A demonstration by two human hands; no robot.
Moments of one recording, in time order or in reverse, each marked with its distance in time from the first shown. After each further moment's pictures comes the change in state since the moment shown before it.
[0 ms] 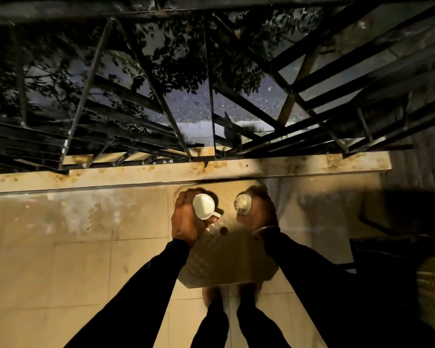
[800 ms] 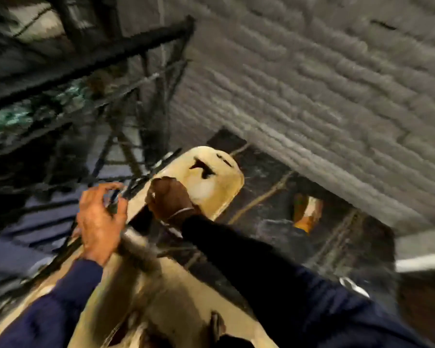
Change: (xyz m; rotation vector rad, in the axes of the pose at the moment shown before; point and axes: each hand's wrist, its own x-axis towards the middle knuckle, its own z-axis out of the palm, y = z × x) left_hand -0.214 0.357 -0.108 -0.102 -0.034 0.875; right_hand -0.289 -0.019 -0.341 -0.002 0.599 0.152
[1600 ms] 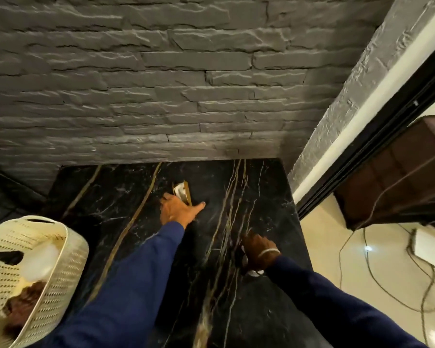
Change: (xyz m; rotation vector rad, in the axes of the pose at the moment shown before) left_hand -0.165 0.377 0.427 0.298 -0.905 -0.031; right_hand -0.393 0.432 -0.174 0.171 -0.327 0.956
